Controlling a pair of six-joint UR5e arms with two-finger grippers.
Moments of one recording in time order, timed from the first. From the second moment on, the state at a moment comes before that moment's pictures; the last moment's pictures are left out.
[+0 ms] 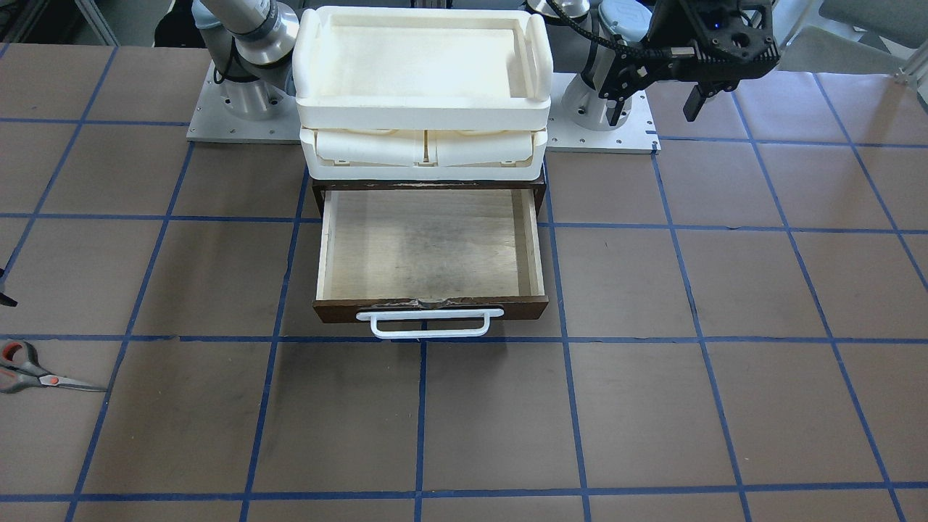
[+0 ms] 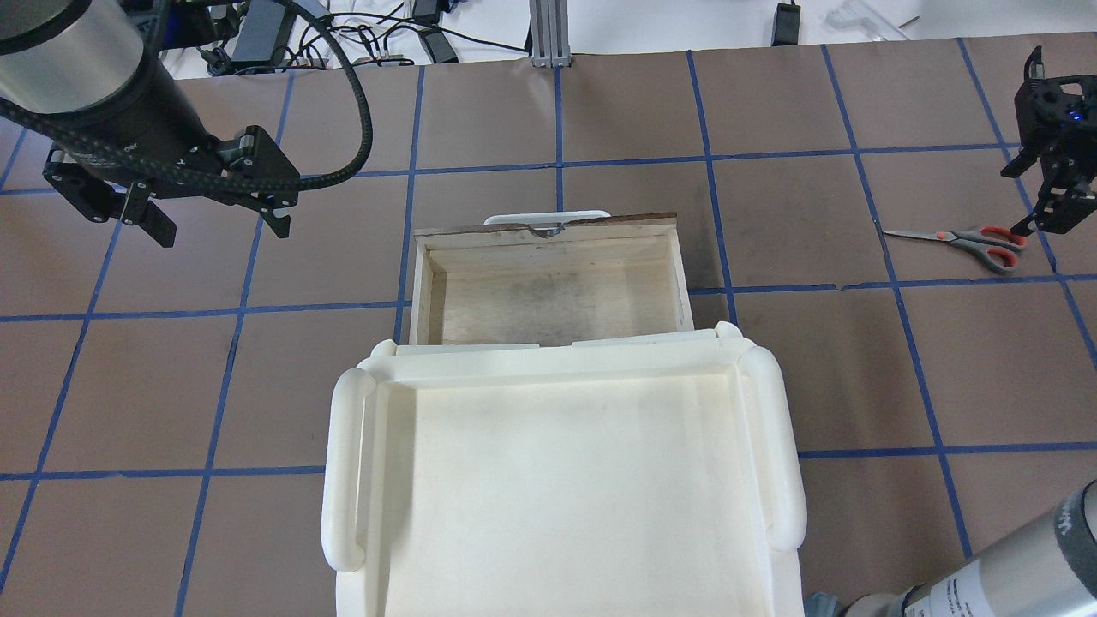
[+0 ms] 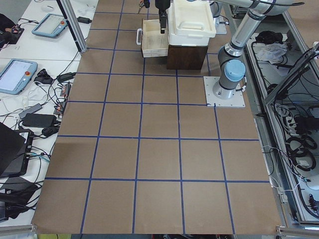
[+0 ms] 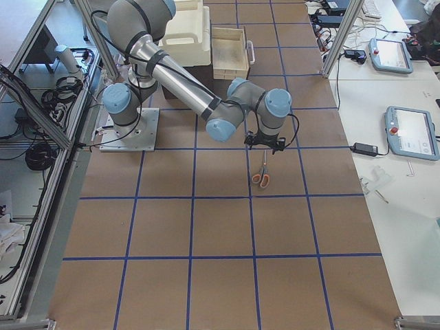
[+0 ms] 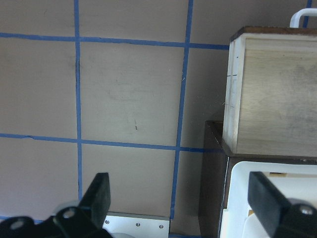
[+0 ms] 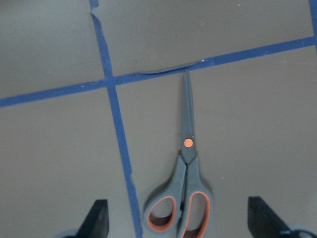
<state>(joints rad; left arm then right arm) -1.56 -1.44 -1.53 -1.73 1.62 -0.07 0.98 -1.15 1.59 -2.02 -1.49 -2.02</state>
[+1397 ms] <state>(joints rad) -1.56 -1.44 -1.53 -1.73 1.62 -0.07 0.97 -1.00 1.67 -2.25 -1.48 -2.15</state>
